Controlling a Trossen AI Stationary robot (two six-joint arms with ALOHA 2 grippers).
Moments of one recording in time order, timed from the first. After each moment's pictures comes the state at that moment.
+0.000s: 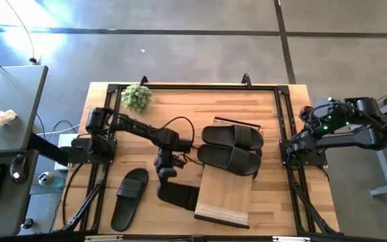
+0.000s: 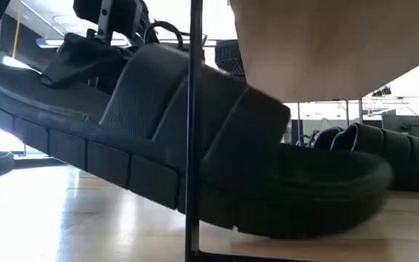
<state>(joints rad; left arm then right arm) 0.08 1.93 1.13 -0.82 1.08 -0.29 -0.09 0.57 1.20 -1.57 -0.22 0.79</state>
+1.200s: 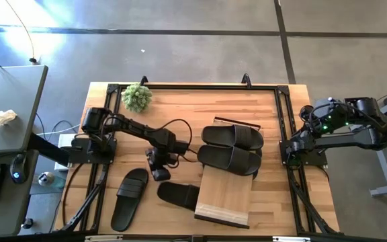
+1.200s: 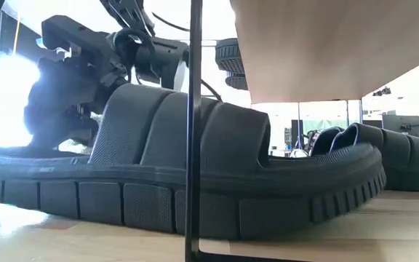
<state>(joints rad) 0.05 1.89 1.13 -1.04 0.64 -0.34 -0.09 0.57 1.20 -1.57 -0.16 0.73</state>
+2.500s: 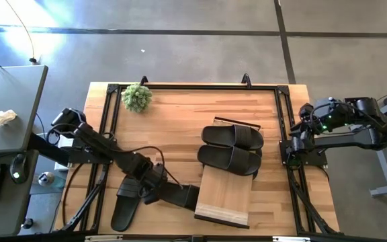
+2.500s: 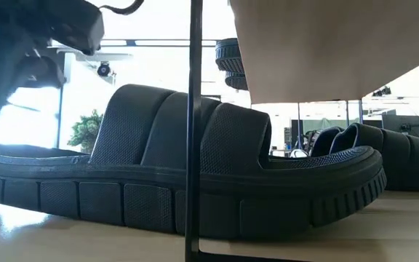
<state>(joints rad) -0.38 1.59 1.03 -0.81 0.08 -0.85 -0.09 0.57 1.19 -1.55 -0.03 0.50</state>
